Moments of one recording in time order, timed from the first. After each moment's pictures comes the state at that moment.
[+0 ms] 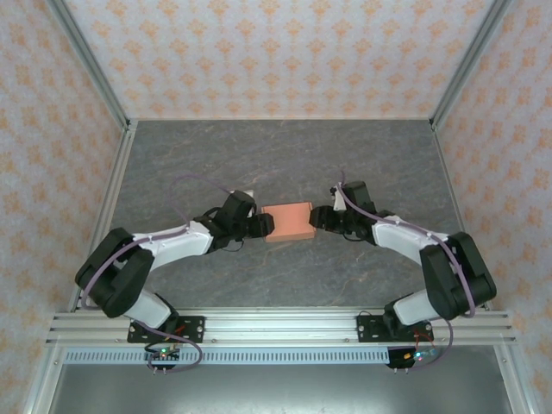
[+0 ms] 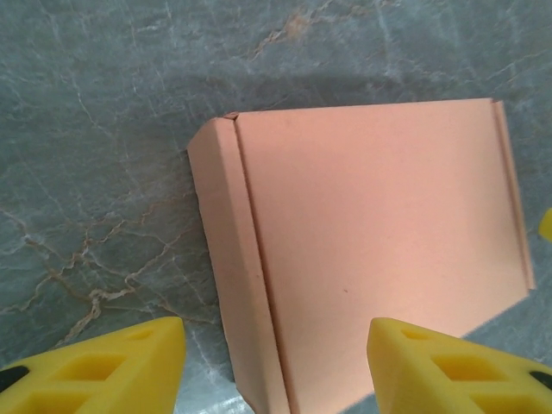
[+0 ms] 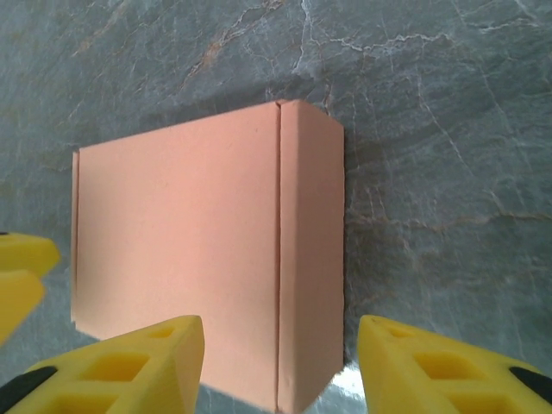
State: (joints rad) left arm -0.60 1.52 0.73 -0.05 0.06 -0.73; right arm 0.39 1.45 0.67 -0.07 -0.39 0.56
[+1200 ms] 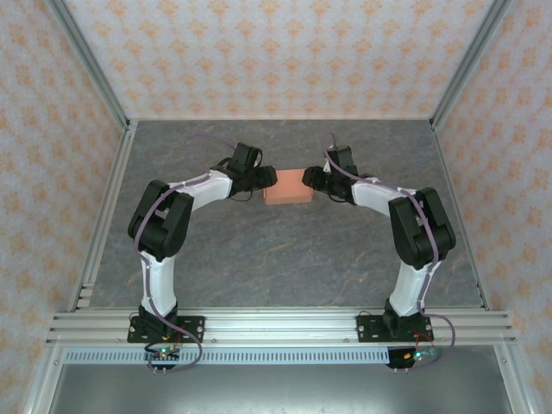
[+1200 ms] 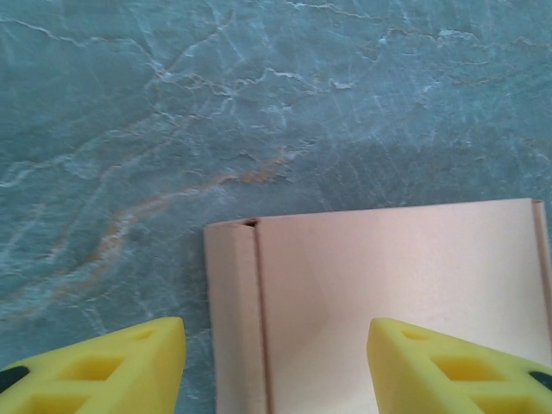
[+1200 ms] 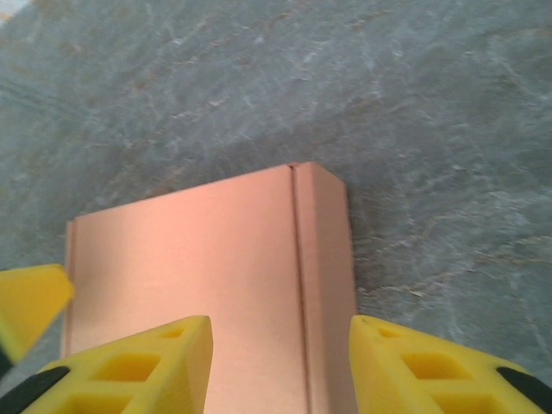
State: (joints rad) left arm -0.39 2.00 1.33 -0.18 0.10 -0.62; right arm 0.35 1.84 1.11 -0.05 -0.20 0.58
